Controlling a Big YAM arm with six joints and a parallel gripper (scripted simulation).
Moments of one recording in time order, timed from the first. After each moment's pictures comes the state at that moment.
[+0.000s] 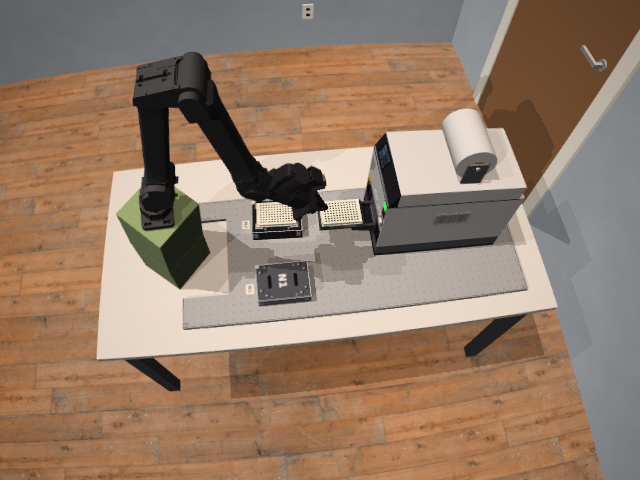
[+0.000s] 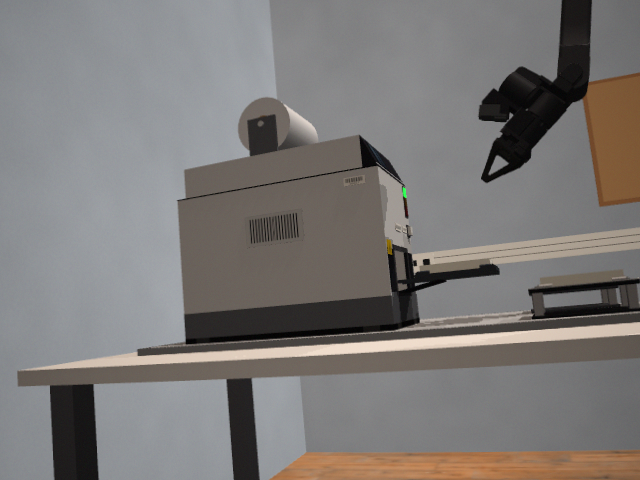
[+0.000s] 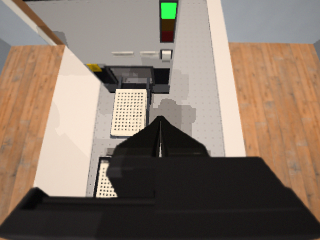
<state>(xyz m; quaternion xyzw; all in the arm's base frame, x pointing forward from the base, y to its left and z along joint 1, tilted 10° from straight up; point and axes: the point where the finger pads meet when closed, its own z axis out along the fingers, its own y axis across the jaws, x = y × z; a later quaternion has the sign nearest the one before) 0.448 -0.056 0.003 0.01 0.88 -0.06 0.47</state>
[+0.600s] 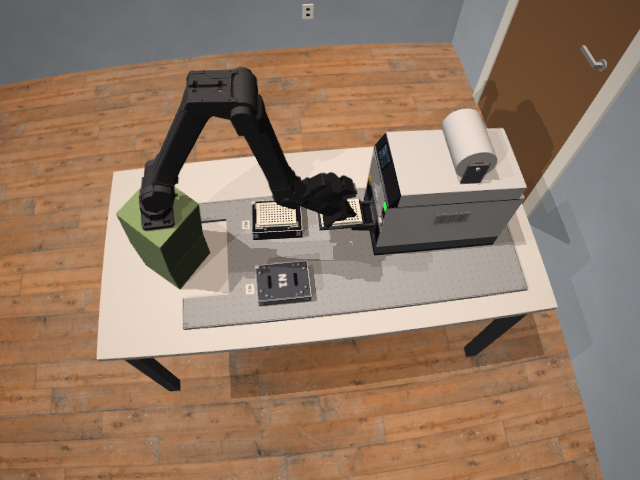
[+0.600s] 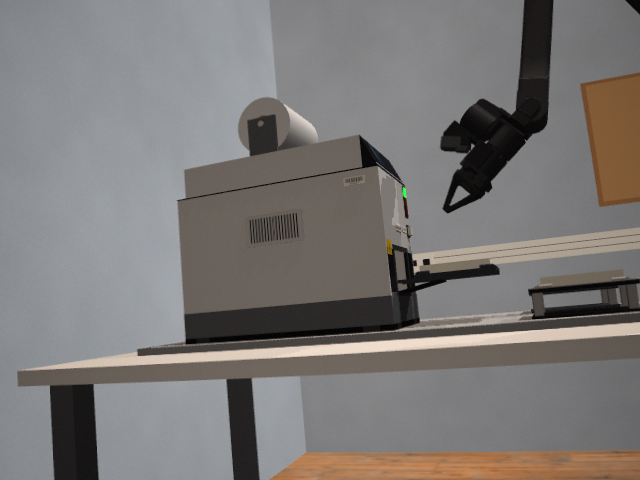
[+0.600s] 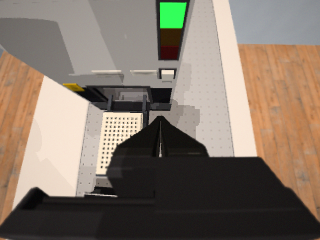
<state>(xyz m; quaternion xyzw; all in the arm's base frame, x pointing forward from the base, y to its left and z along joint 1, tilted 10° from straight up) 0.535 -0.069 -0.035 0.02 0.88 -0.06 0.47</state>
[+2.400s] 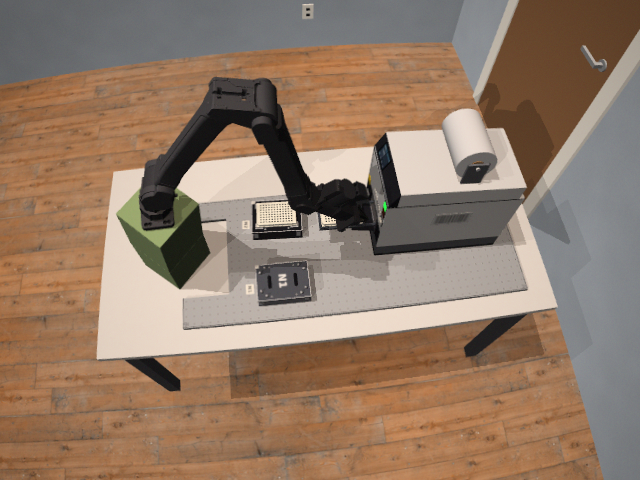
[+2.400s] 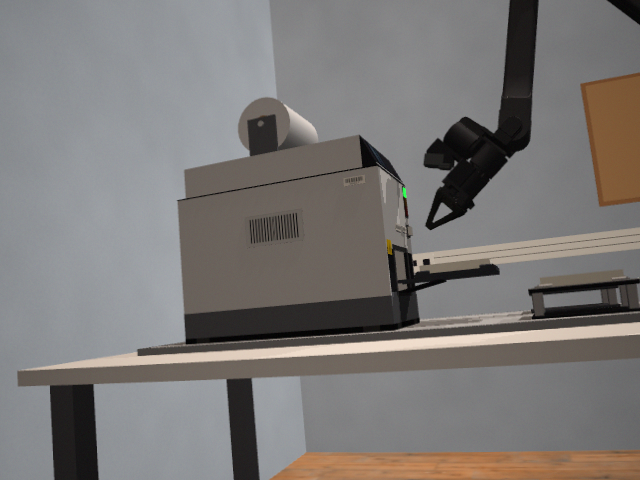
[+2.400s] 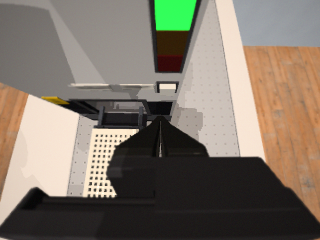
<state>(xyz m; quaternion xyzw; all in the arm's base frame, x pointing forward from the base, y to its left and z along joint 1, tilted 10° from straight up) 0.577 -0.078 -0.058 0.02 0.88 -0.07 0.47</state>
